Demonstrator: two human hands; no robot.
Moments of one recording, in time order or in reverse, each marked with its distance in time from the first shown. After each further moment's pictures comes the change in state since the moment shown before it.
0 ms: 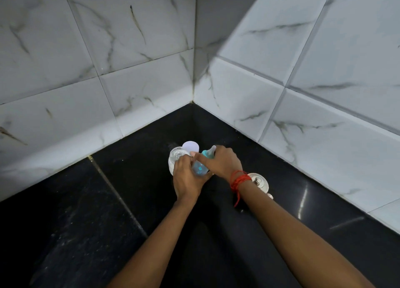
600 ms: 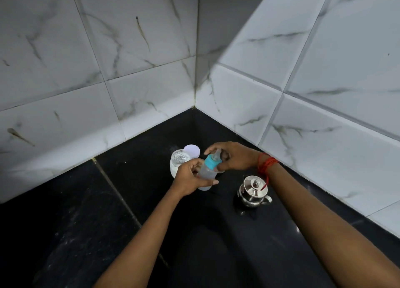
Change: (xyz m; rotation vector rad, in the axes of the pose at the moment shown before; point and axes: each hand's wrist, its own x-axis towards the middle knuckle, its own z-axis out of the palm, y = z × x) left_hand 0.016 0.002 -0.028 -0.389 -0.522 -0.024; right_hand 0.020 0.020 -0.066 -0.040 -0.472 -0.473
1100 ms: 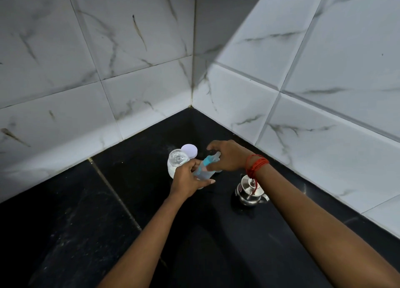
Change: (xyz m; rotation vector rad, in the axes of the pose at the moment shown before) left_hand -0.003 -0.008 0.009 0.205 0.122 0.027; right_hand 0.007 -0.013 0.011 -0.254 0.112 0.186
